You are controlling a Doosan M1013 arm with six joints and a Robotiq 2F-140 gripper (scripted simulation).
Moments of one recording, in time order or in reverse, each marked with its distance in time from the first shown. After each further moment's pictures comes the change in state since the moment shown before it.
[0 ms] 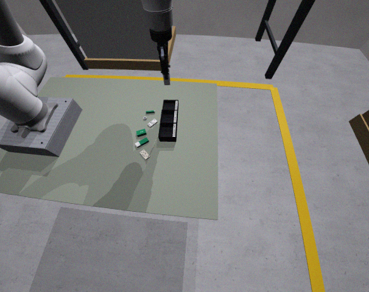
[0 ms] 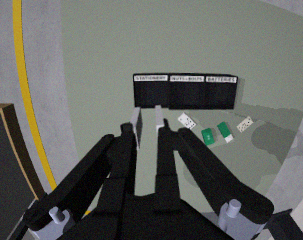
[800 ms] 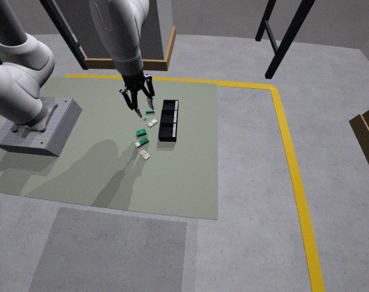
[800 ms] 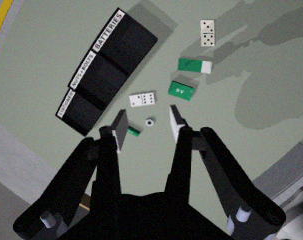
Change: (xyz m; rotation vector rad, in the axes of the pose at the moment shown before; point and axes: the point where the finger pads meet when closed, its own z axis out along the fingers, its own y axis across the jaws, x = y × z) arm -0.108 0.110 0.076 0.010 -0.011 0.867
